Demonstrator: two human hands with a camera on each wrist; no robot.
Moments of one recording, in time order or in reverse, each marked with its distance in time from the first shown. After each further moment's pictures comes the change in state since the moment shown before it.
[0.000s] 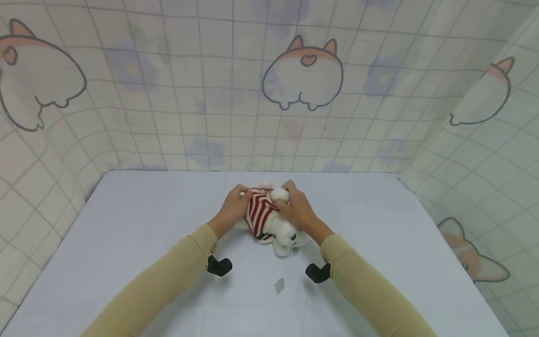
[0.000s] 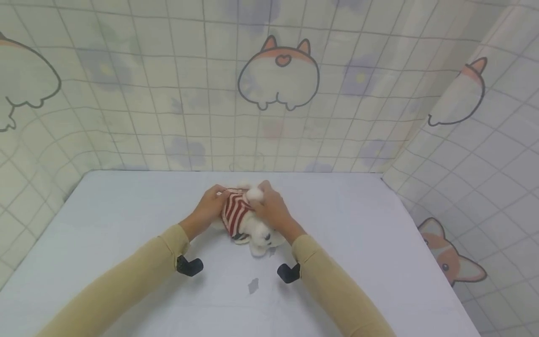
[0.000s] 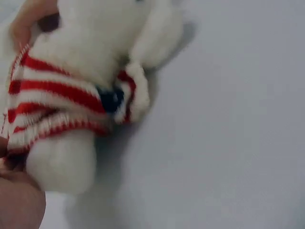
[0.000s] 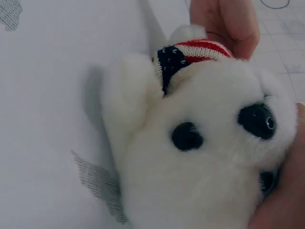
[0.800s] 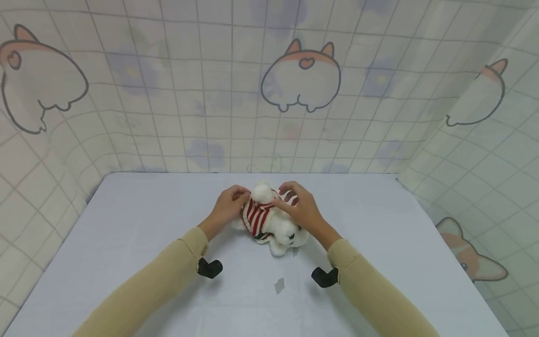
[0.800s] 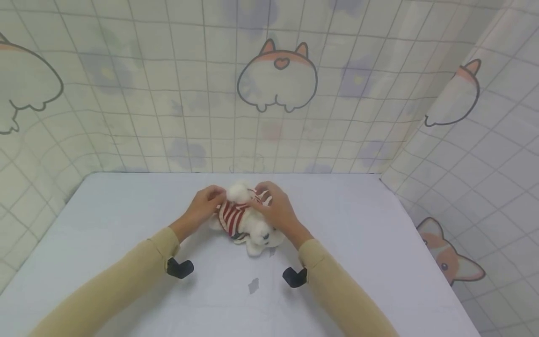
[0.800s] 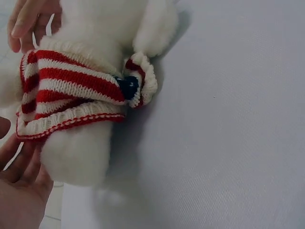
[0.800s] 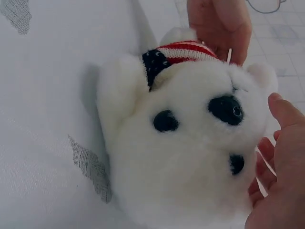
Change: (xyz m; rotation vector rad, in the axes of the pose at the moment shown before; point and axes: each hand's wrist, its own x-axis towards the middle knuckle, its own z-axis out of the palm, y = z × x) left_hand -0.008 0.000 -0.015 0.042 0.017 0.129; right_hand -0.010 -0.005 -0.013 0.084 0.126 -0.149
